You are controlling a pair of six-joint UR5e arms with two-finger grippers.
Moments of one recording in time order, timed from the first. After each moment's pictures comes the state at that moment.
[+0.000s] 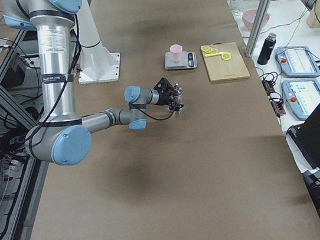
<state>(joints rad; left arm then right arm) -1.32 -1.80 -1.77 -1.49 -2.29 0.02 0.51 -1.69 1.67 -0.23 1.27 0.78</state>
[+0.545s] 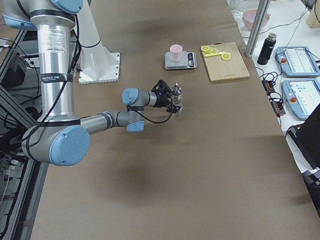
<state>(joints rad) -1.32 -1.80 -1.77 -1.49 -2.29 0.02 0.49 -1.71 1.67 -0.22 1.27 0.80</state>
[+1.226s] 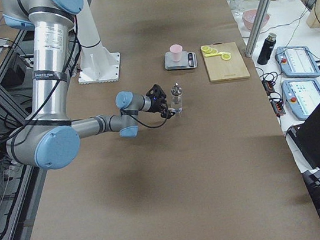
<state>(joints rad) -1.32 -1.79 -1.77 -1.49 -2.29 0.02 0.47 -1.84 1.75 -0.22 1.30 0.80</state>
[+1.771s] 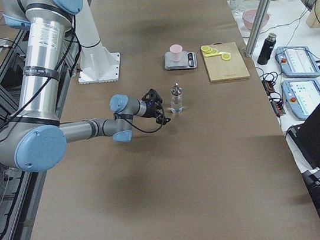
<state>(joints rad) -1.32 -1.79 -1.77 -1.49 -2.29 0.02 0.49 -1.95 1.78 -0.22 1.36 0.80</state>
